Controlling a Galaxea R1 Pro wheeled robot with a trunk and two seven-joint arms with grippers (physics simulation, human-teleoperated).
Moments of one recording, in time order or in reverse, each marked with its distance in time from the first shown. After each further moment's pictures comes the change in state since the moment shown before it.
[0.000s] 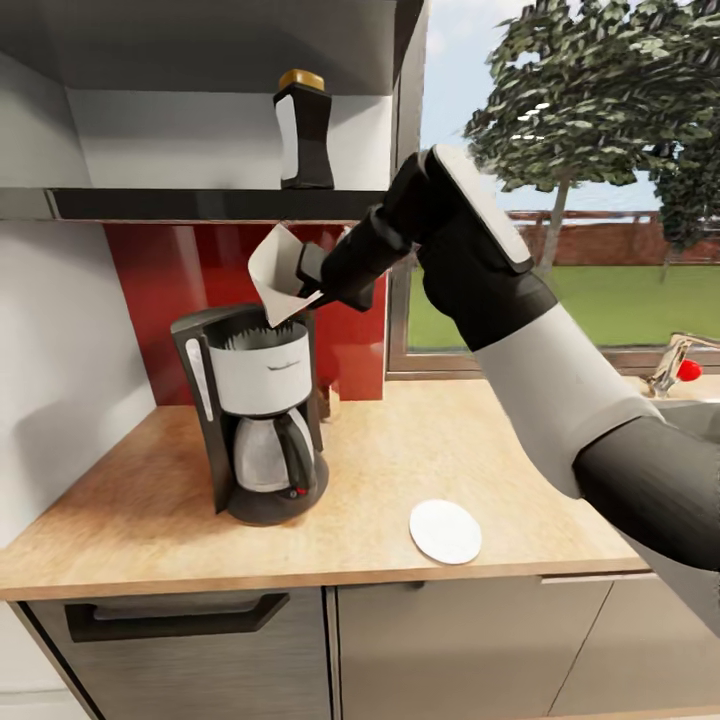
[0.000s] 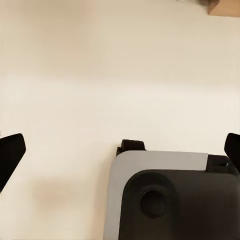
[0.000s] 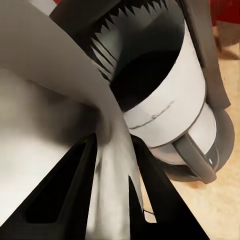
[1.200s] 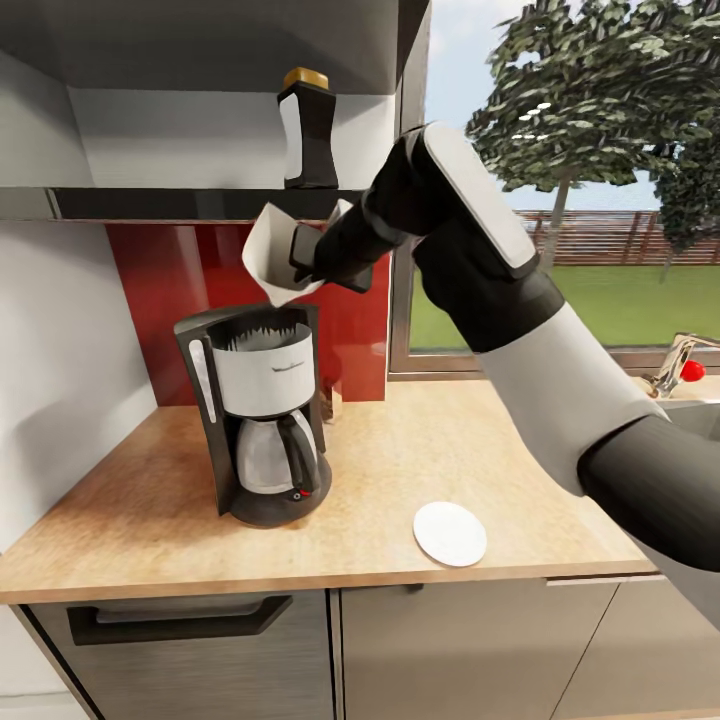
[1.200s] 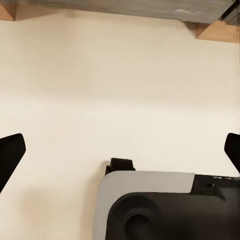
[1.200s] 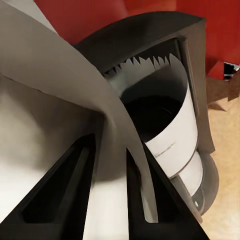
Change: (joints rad) left arm 0.000 -0.027 0.006 -0.060 0.008 0.000 -0.004; right arm -0.010 -0.005 0.055 -0.108 0.176 -0.004 0.069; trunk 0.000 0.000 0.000
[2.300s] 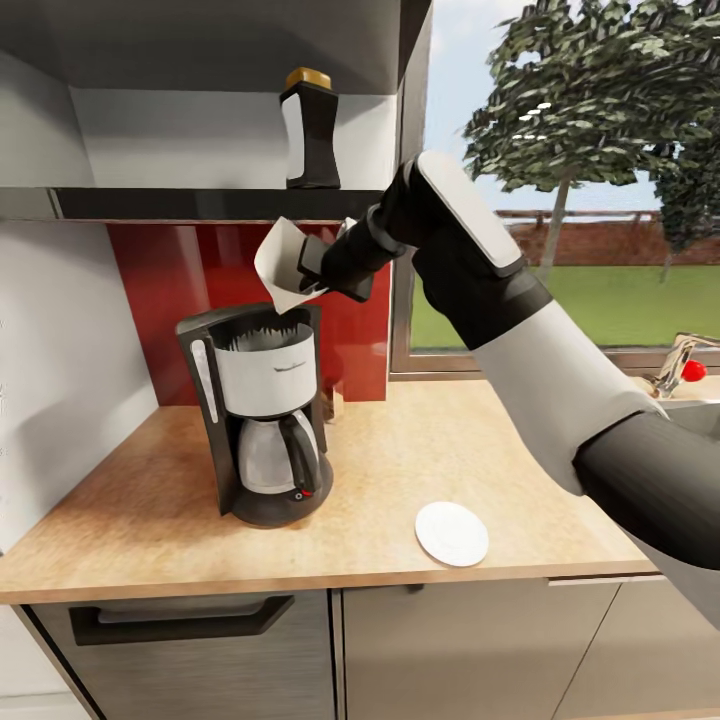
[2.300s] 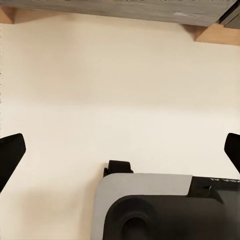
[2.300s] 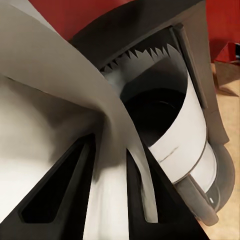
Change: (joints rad) left arm 0.000 -0.006 -0.002 -0.009 0.000 0.001 -0.001; right arm -0.002 0.002 -0.020 0.156 0.024 0.005 0.125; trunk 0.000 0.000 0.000
